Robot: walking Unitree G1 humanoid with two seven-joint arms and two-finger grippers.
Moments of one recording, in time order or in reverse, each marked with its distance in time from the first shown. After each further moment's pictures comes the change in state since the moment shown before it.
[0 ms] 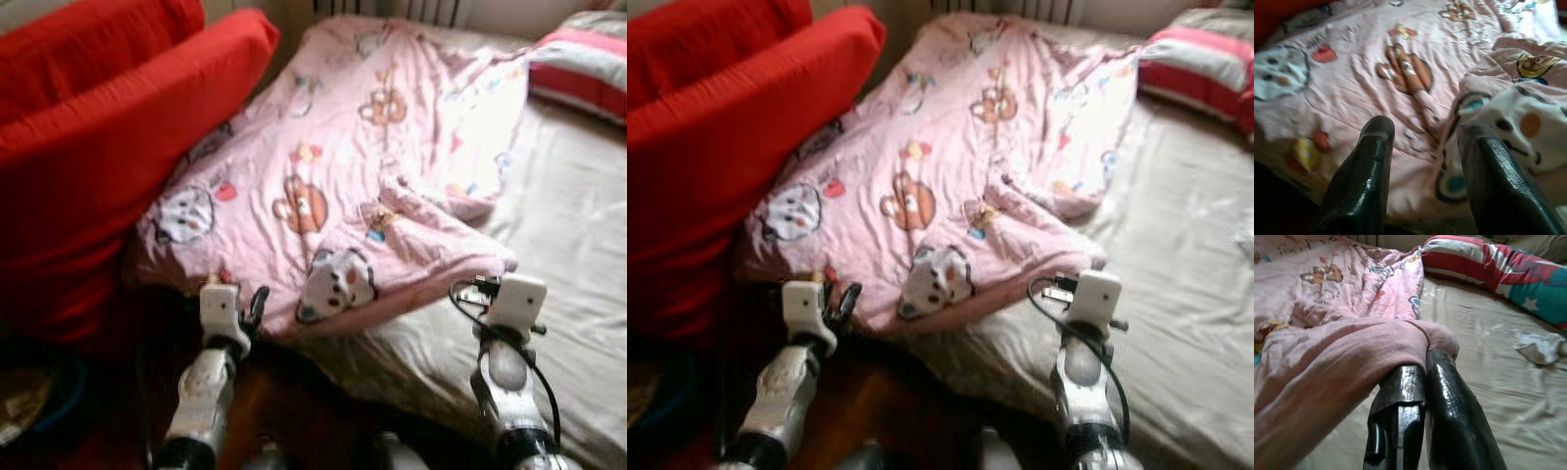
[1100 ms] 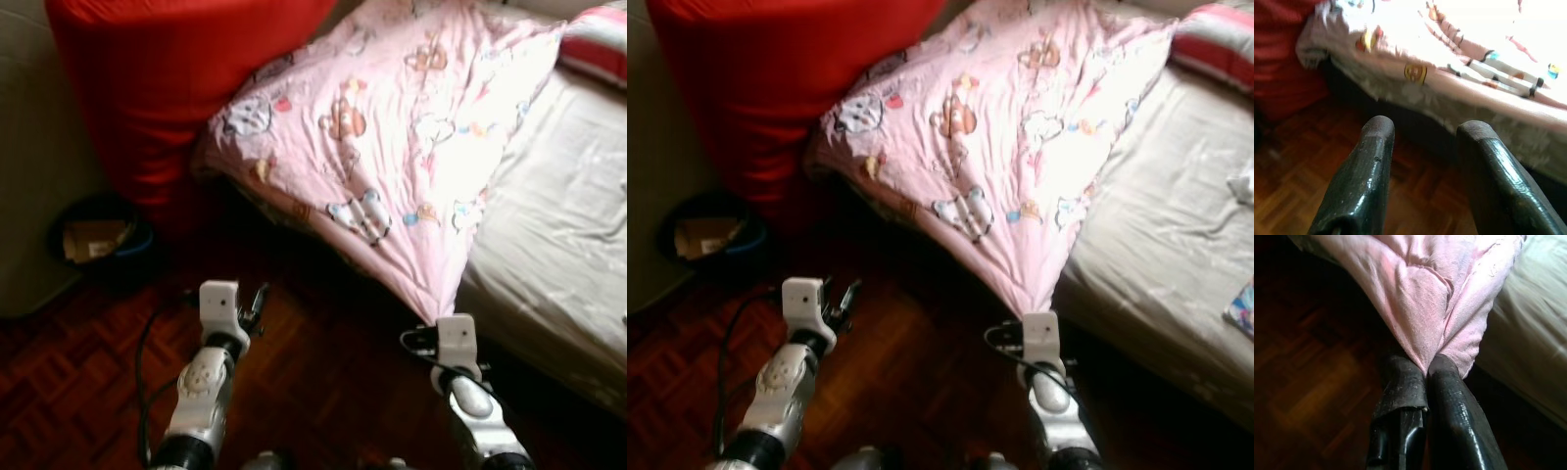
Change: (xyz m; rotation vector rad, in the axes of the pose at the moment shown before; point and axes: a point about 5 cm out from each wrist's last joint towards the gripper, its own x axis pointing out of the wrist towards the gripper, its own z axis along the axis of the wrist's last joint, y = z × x) left arm -0.006 0.006 -0.007 0.006 0.030 0.020; right arm -0.038 0.036 -0.059 -0.120 0.400 0.294
